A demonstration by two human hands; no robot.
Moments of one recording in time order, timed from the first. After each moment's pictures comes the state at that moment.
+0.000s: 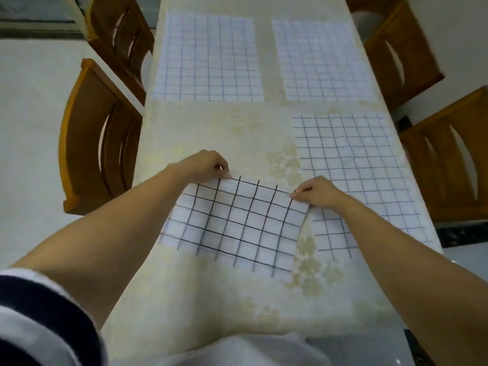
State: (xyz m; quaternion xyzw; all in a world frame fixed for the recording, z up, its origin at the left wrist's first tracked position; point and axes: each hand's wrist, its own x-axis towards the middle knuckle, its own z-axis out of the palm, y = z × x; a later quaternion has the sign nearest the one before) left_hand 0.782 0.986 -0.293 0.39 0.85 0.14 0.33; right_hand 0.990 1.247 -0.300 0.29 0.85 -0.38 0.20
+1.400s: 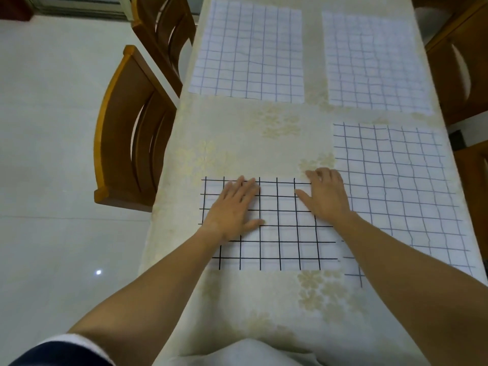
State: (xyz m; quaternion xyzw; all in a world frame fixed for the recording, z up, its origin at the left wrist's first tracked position) left_hand 0.873 0.945 -0.372 0.41 0.89 0.09 0.18; right_hand 0.935 1.223 -0.369 0.14 0.99 -0.04 0.09
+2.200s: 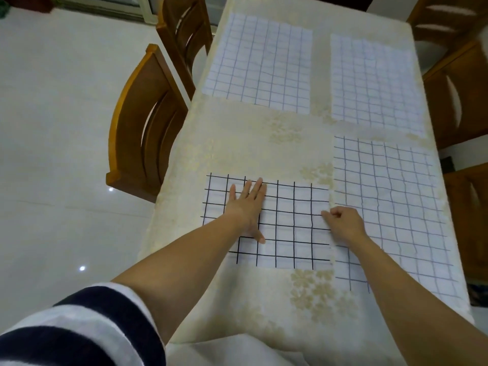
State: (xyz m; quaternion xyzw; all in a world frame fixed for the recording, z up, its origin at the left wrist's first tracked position) left_hand 0.881 0.988 -0.356 0.33 0.88 -0.04 0.34; right_hand 0.996 1.233 -0.337 0.38 0.86 -0.32 0.11
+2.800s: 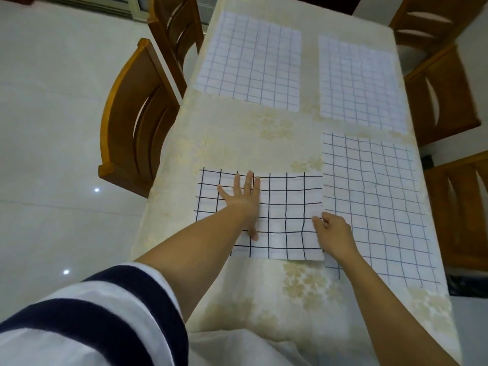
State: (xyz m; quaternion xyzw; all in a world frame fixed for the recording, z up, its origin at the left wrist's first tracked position) left_hand 0.891 1.010 -0.341 0.24 0.88 -0.09 0.40; right_hand 1.040 1.183 -0.297 0.35 0.87 -0.34 0.09
